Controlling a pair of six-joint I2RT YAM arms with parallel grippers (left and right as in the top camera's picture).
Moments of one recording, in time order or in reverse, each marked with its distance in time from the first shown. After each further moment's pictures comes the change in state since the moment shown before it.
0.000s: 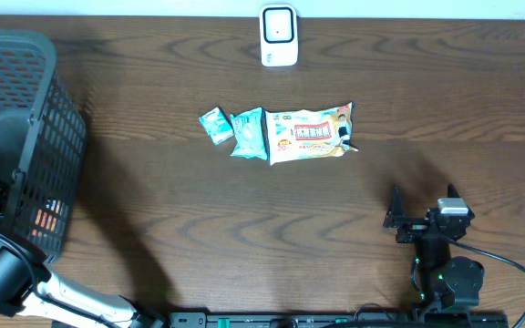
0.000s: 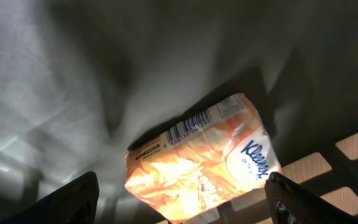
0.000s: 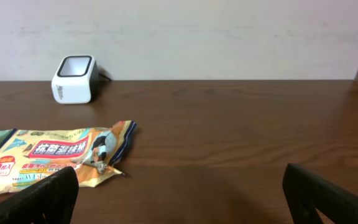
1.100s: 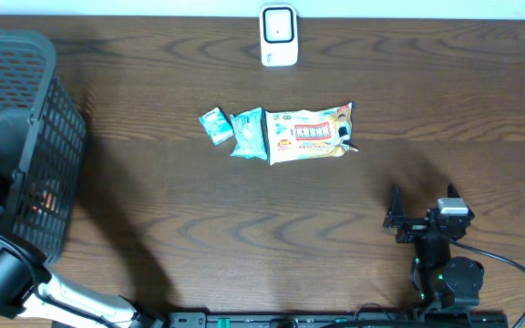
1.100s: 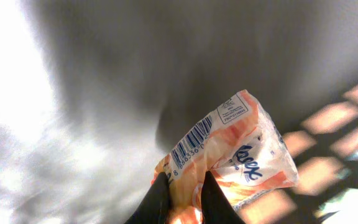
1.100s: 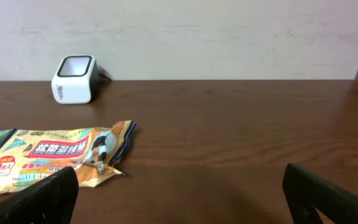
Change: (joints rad) left arm 0.005 -0.022 0.013 0.068 0.208 -0.018; right arm 0.000 0.000 0.000 0.000 0.000 0.000
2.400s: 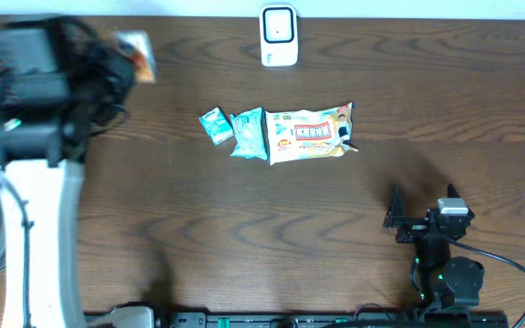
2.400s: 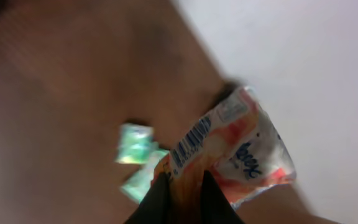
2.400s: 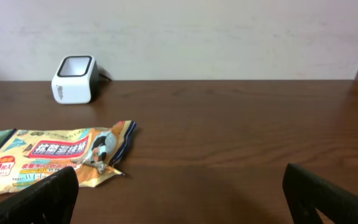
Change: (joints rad) left arm -0.959 -0.536 0.149 0.180 -0.332 -0.899; right arm 0.000 0.000 0.000 0.000 0.000 0.000
